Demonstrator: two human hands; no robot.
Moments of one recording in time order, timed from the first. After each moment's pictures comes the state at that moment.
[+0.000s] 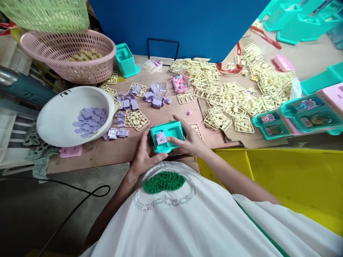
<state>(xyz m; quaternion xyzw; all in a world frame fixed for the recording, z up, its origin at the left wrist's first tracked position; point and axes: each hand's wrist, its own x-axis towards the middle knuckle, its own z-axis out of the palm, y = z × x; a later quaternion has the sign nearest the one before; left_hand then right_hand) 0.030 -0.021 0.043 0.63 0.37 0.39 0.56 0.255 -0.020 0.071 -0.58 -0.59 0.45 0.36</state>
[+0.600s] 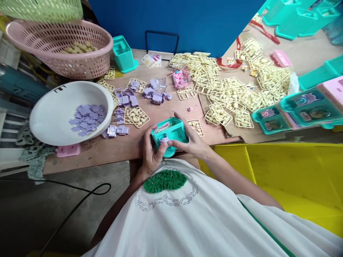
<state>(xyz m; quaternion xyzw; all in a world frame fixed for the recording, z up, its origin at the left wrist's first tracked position) 0.049 -0.036 0.037 0.61 0.45 0.46 0.47 0.239 -0.031 0.089 -0.55 -0.54 0.51 0.38</state>
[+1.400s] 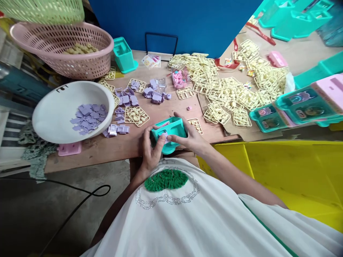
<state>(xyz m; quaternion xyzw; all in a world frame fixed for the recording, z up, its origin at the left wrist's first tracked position) 0.057 -0.031 0.046 0.55 0.48 0.49 0.47 0.235 -0.030 0.084 -0.60 -0.47 0.52 0.38</state>
